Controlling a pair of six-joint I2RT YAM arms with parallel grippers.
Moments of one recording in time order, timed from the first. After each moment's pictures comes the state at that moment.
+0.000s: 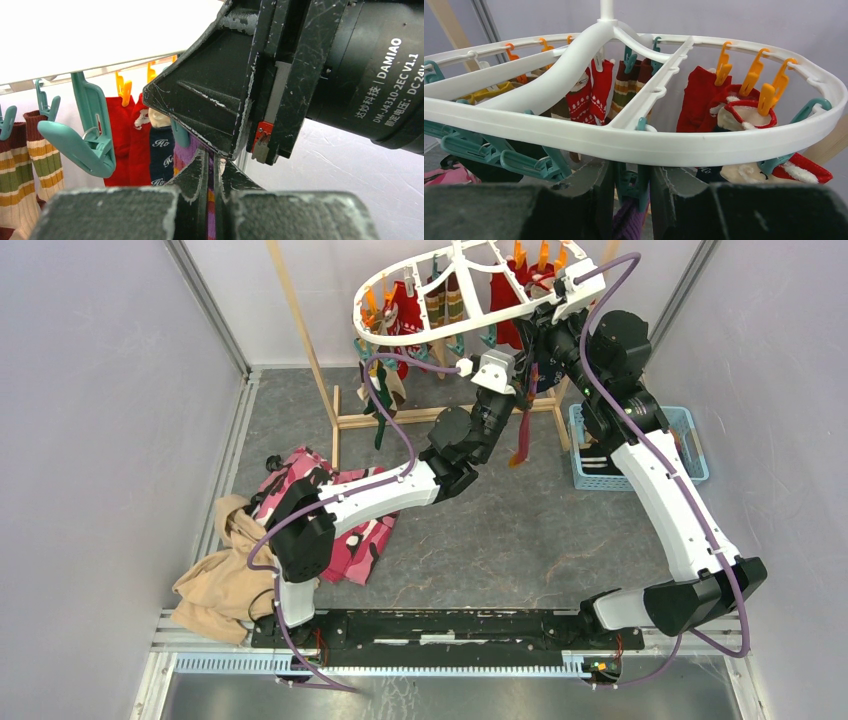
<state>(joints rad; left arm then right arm) -1.02 1.89 1.58 0.91 -0.41 0.11 0.35 1.38 1.61 -0.12 -0.12 -0.08</state>
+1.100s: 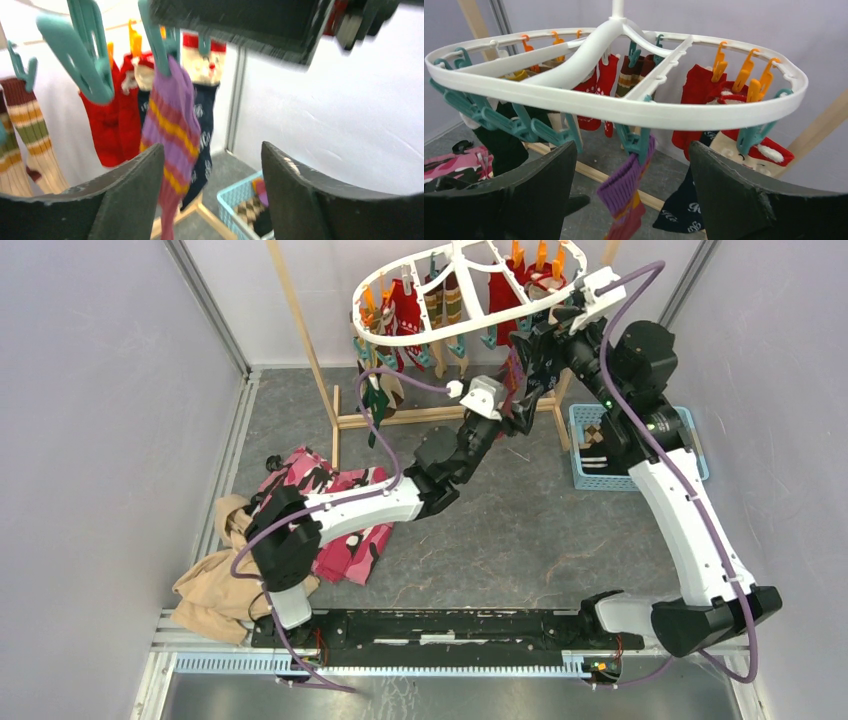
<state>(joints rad) -1.02 1.80 1.38 0.94 -0.36 0.08 0.32 1.30 1.58 -0.17 -0.18 -0.09</state>
